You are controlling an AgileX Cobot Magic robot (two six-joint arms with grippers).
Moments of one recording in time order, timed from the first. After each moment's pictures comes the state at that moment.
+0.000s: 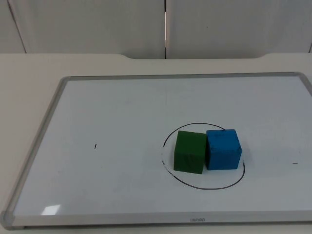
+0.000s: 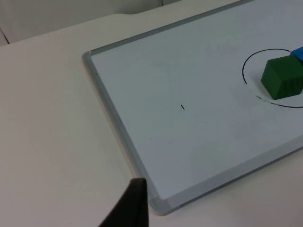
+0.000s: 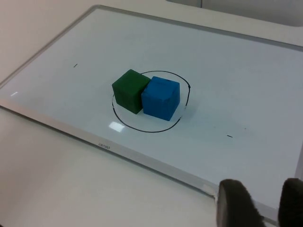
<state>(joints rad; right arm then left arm) 0.41 0.00 -0.52 0.06 1.08 -0.02 -0.41 0.00 -0.50 0.02 1.09 0.03</state>
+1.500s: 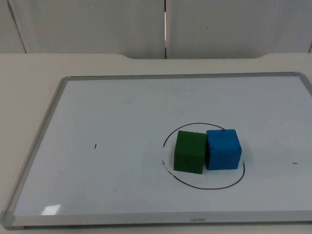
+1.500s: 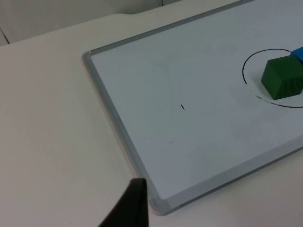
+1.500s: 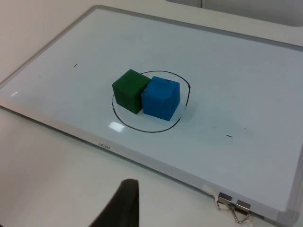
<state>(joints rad) 0.41 0.00 -0.52 0.06 1.08 -0.02 -0.41 0.00 -0.50 0.02 1.09 0.03</state>
